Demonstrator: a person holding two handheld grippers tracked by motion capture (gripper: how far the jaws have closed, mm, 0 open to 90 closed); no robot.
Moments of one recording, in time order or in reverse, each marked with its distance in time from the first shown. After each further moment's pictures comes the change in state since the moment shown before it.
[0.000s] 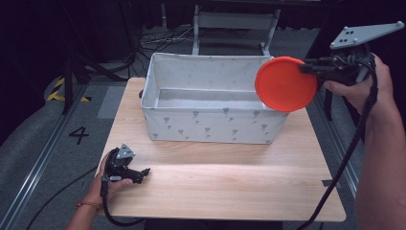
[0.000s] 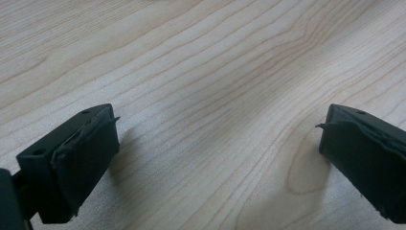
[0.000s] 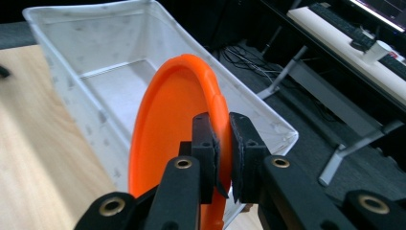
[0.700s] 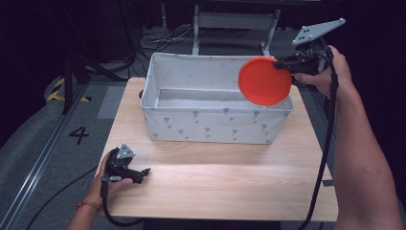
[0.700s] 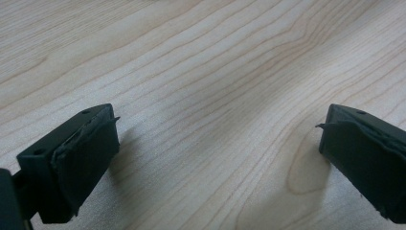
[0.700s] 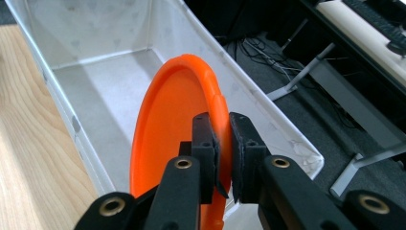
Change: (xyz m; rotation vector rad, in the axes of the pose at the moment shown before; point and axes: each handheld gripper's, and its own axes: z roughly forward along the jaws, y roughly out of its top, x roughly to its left) left arm 0.000 0.000 0.000 0.001 -0.001 0.000; right arm -0.011 0.009 0.078 0.050 0.084 -0.073
